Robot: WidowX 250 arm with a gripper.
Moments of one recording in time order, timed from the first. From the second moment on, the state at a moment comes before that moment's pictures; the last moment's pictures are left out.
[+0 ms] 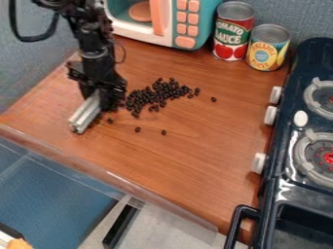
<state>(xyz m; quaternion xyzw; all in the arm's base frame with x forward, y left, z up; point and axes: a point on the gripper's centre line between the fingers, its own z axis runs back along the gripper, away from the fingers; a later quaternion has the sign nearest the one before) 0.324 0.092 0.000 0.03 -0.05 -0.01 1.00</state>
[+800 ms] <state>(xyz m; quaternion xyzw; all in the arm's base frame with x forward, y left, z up) 0.317 0.007 0.001 -0.02 -0.07 -0.06 1.00</state>
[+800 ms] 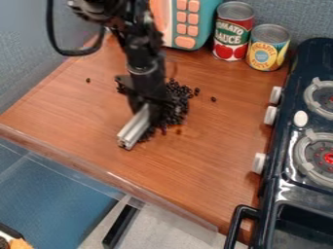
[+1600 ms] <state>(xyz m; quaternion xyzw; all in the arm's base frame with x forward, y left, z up) 0.306 0.089 0.044 -0.02 -0.07 0.01 1.00</state>
